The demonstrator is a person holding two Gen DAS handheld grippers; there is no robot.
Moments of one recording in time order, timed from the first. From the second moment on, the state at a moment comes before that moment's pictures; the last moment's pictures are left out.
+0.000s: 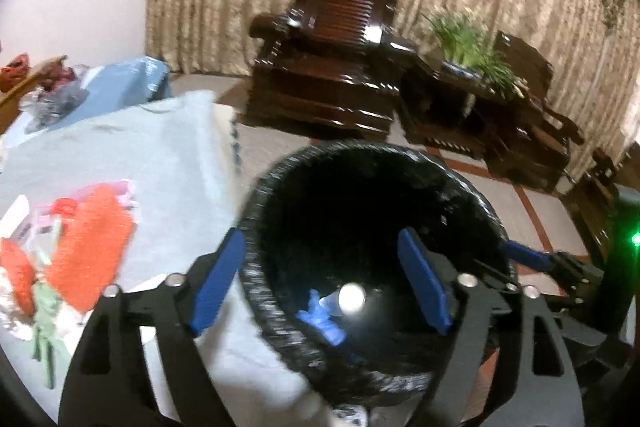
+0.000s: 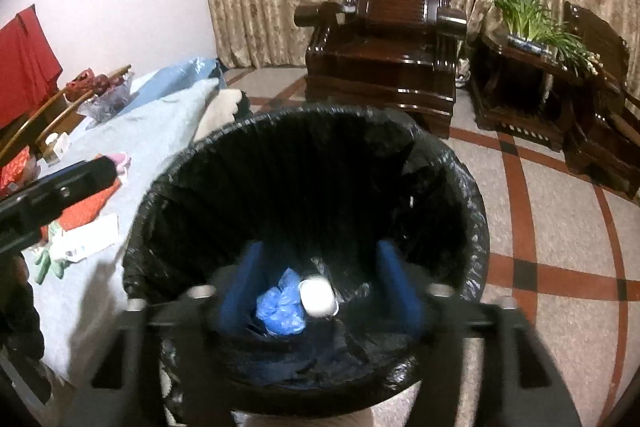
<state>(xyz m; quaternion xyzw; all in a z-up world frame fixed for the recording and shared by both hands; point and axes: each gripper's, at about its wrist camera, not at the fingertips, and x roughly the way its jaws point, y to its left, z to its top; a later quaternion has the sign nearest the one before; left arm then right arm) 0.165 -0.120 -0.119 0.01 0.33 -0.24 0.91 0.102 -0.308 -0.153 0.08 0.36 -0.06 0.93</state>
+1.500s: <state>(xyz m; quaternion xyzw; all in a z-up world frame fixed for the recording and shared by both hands) 0.151 0.182 -0.147 -0.03 0.32 0.08 0.94 0.220 -0.011 -0.186 -0.01 0.35 0.17 0.92</state>
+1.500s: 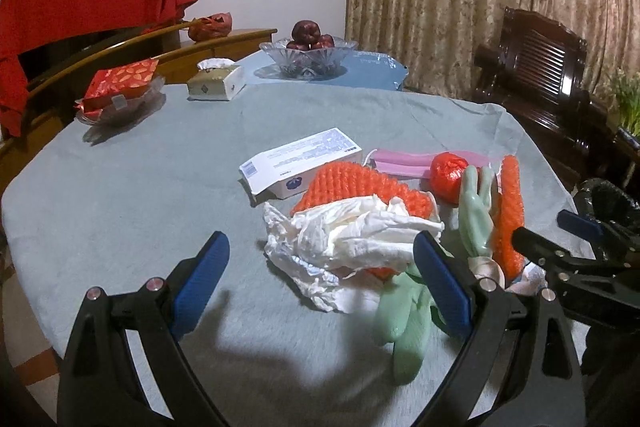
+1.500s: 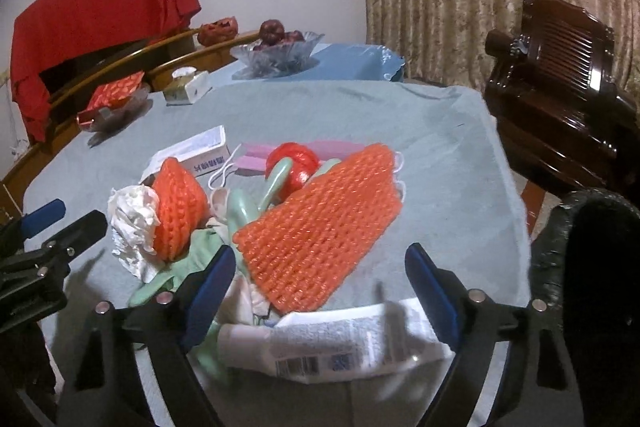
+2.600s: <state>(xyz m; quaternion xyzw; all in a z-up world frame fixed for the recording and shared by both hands) 0.154 0.170 -0.153 -0.06 0.34 0.05 0.94 0.211 -0.024 -0.159 0.03 0.34 0.24 0.91</state>
